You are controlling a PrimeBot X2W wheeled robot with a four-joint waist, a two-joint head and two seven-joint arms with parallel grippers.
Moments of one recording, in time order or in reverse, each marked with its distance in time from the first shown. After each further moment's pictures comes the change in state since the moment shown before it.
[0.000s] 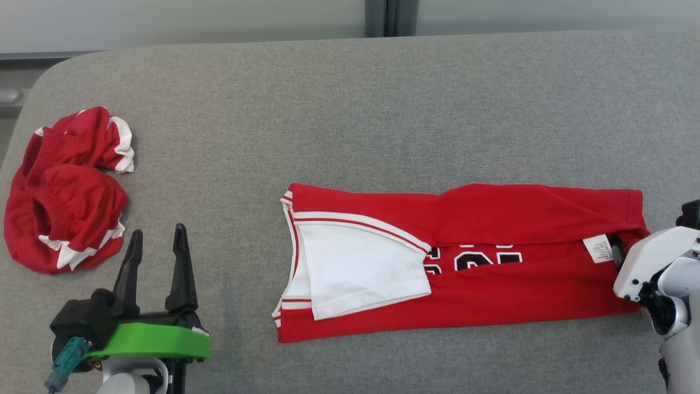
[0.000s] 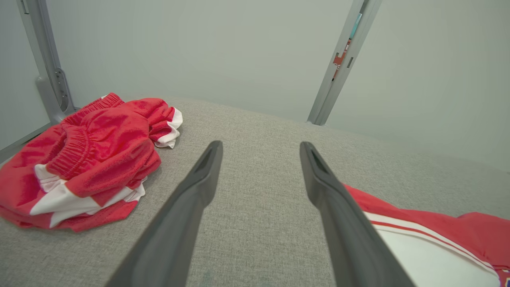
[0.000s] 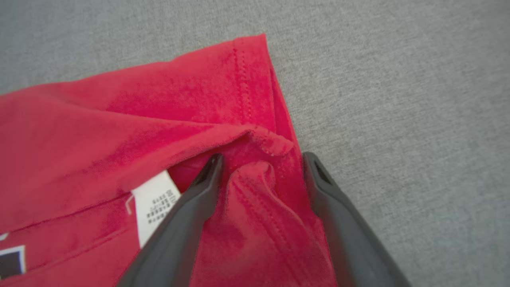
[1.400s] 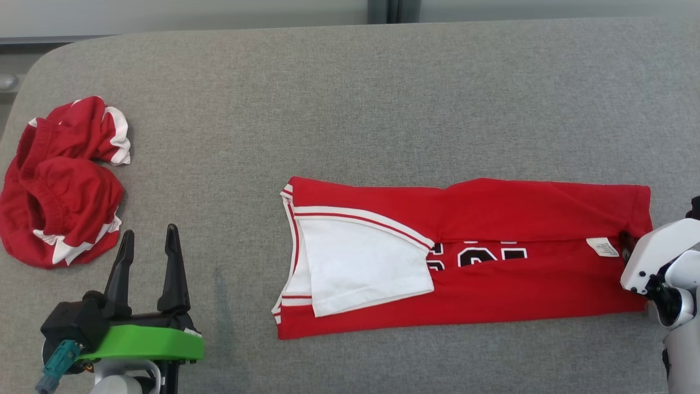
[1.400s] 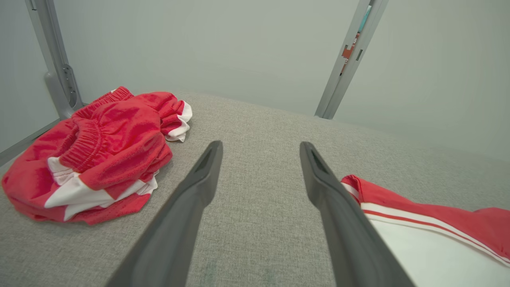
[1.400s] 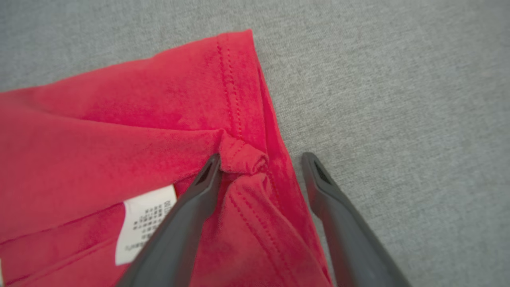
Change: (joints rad) left arm 0.007 0.013 0.015 -0.012 0.001 -0.005 0.000; right arm -0.009 0.035 -0.083 -0.047 -0.087 0.000 0.087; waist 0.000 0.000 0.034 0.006
